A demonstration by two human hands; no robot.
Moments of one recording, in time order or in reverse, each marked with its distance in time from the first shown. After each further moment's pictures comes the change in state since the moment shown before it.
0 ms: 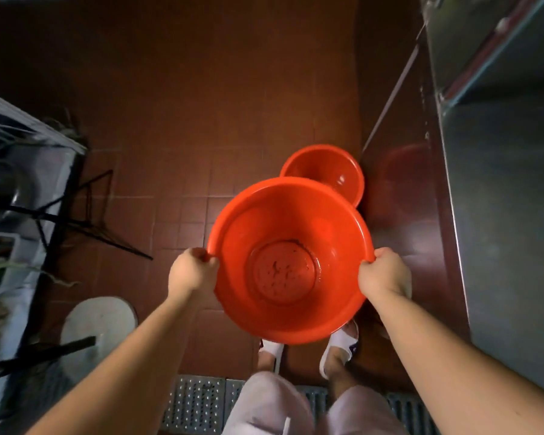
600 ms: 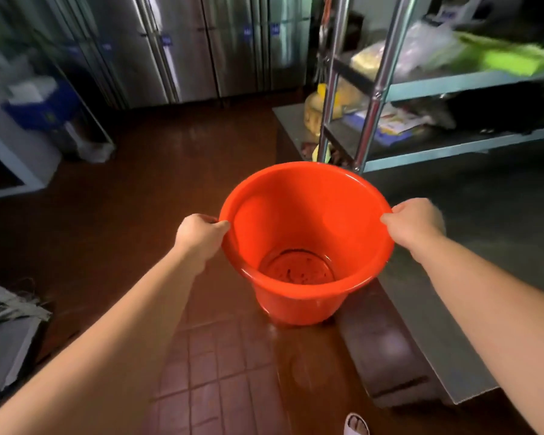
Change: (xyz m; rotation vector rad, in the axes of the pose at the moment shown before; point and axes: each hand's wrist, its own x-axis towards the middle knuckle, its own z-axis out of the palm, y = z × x) left_hand -0.055 0.169 -0.263 -0.385 0.032 0.514; right_hand -0.159 -0.103 -0.310 0.237 0.459 -0.111
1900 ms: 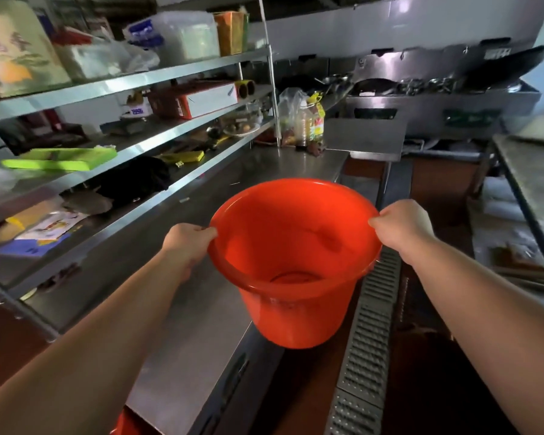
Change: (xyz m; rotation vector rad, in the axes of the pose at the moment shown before) left_hand -0.412 0.393 0.475 0.026 -0.599 0.546; right_hand -0.112 0.582 -0.454 0.228 0.587 0.568
